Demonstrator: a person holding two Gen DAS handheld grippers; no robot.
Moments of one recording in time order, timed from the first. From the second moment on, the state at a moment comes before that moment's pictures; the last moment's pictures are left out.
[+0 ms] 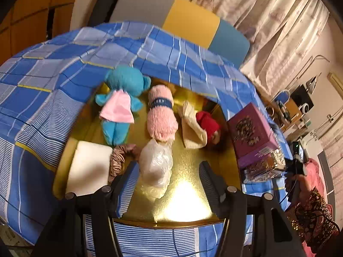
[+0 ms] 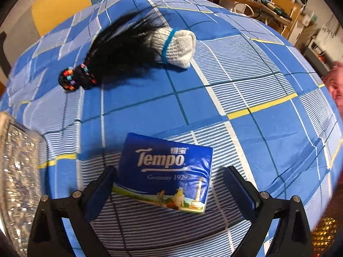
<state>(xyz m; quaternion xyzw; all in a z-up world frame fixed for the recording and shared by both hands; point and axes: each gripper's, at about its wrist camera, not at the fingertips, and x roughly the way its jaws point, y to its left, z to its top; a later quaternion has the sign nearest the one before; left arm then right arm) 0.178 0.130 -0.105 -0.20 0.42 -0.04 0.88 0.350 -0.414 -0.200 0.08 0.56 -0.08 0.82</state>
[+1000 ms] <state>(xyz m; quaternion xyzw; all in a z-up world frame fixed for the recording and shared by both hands) 0.150 0.110 -0.094 -0.18 0.38 -0.05 0.91 0.199 -0.242 0.007 0.12 0.36 0.26 0.89</state>
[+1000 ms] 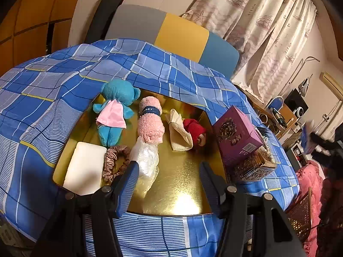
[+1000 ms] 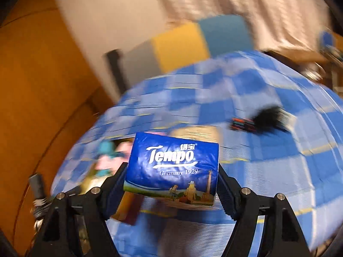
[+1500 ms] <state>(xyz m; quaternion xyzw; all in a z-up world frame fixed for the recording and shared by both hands) 0.143 0.170 -0.079 -0.22 0.36 0.02 0.91 0.190 -0.002 -0.043 -0.18 0.39 0.38 0.82</state>
